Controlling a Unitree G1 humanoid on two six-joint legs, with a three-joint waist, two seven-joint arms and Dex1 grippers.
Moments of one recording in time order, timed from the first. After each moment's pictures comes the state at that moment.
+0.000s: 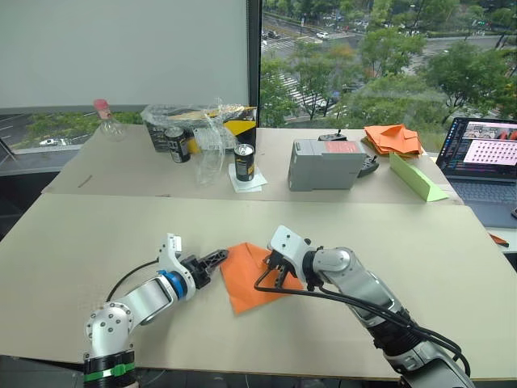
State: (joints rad) left arm -0.20 0.25 0.37 -0.16 -1.32 1.11 0.18; right arm -0.50 -0.38 0.44 -0.15 -0.06 0.71 0.71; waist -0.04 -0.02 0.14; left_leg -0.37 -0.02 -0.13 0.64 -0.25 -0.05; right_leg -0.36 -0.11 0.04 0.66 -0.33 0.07
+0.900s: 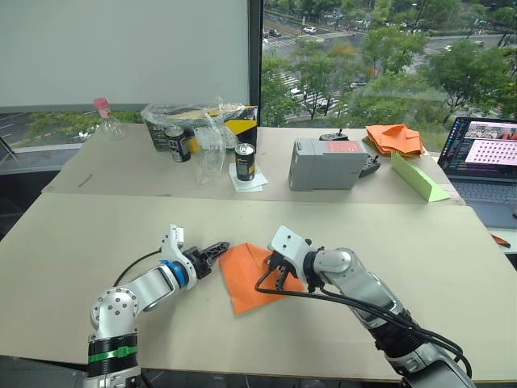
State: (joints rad) left arm -0.29 0.25 0.34 -0.07 -1.24 1.11 0.08; right arm -0.50 -0.39 0.44 -0.17 -0.06 0.71 0.70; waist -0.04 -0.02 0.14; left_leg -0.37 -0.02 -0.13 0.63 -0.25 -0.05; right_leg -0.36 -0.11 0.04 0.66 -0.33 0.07
